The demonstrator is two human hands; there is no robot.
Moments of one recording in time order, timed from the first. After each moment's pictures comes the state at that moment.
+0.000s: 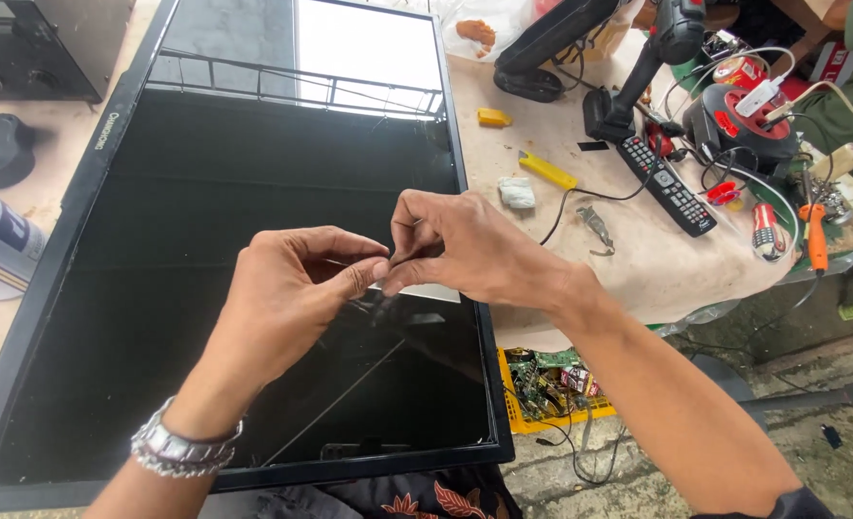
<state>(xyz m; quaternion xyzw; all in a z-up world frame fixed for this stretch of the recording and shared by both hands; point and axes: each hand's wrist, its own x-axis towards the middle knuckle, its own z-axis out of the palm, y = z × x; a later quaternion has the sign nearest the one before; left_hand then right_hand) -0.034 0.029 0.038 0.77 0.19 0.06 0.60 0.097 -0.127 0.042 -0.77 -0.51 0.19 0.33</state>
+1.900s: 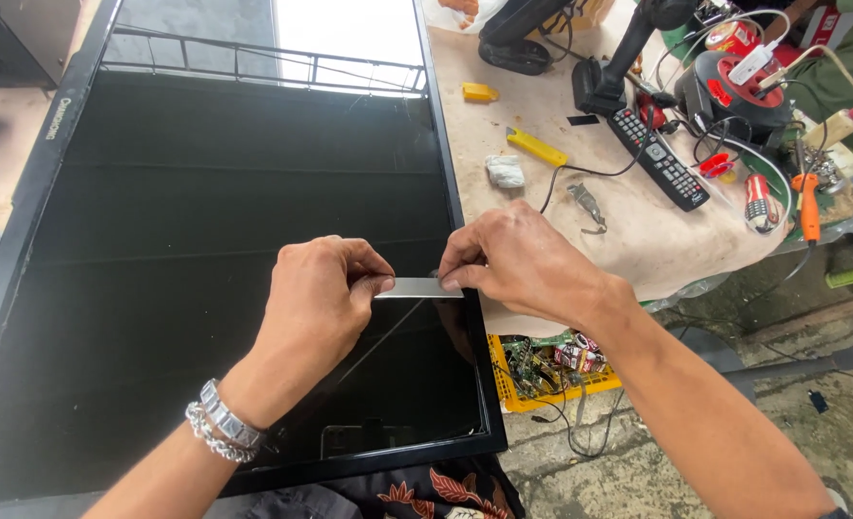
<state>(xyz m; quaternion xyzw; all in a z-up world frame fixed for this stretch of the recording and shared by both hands) -0.011 0.006 -0.003 0.88 0.15 0.03 0.45 0.098 -0.163 0.037 -0.90 -0.35 0.21 0.14</state>
